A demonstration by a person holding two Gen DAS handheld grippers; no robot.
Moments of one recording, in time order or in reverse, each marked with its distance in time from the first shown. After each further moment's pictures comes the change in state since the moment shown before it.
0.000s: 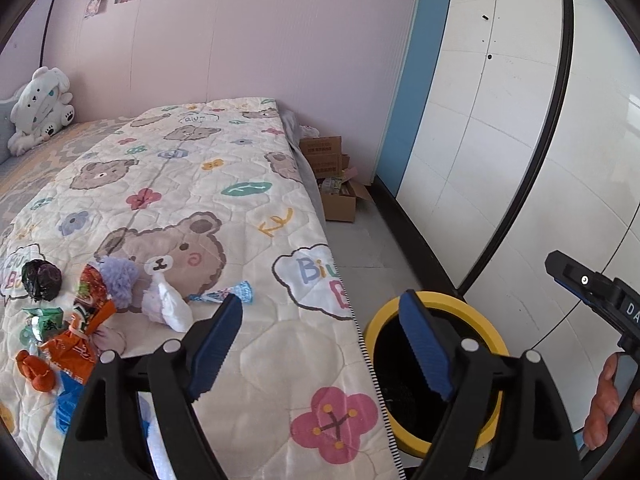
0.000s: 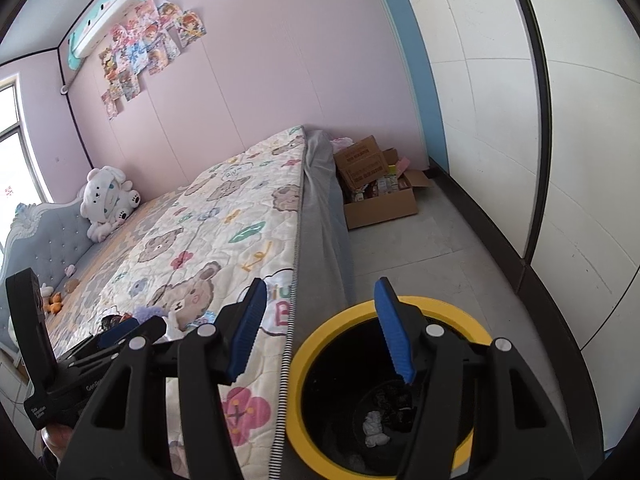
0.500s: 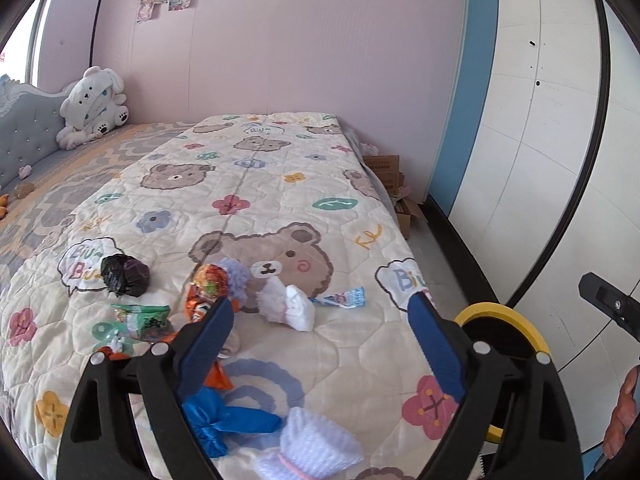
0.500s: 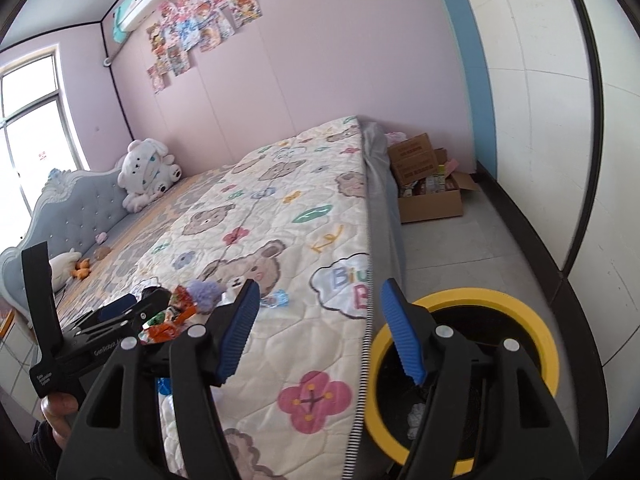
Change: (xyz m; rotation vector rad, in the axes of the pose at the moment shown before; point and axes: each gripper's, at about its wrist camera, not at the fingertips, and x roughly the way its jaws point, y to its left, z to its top) left arm -0.056 0.092 -0.004 -0.062 -0.053 0.173; right arm -0.006 0.094 -0.017 -0.103 0.044 0.138
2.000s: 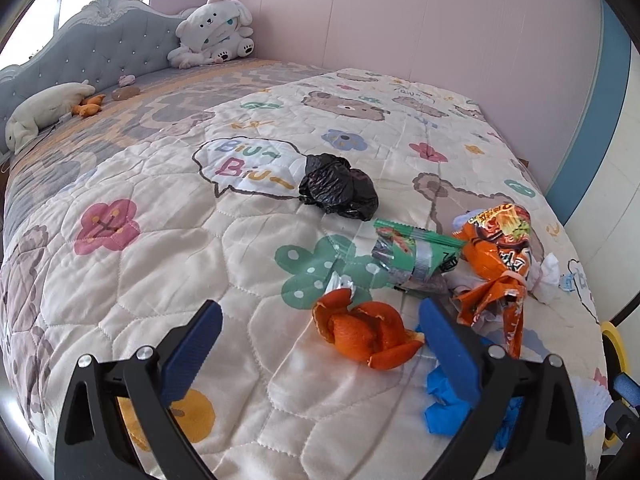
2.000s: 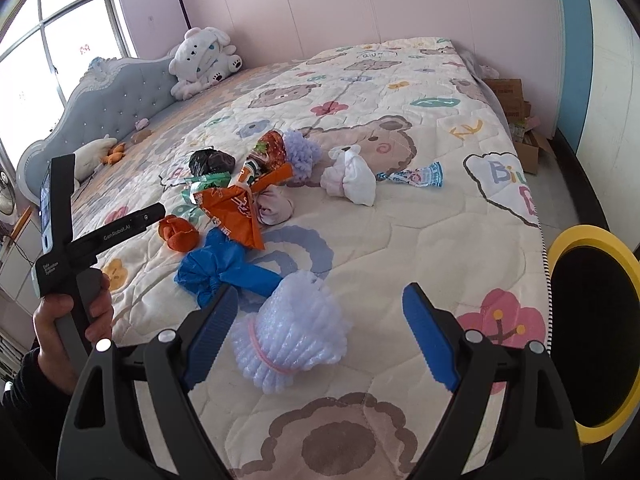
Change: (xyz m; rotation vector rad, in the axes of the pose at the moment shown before) left arm 0.033 0.217 -0.072 -0.268 0.121 0.307; right arm 0.131 0.140 -0.113 -0.211 0.334 0.136
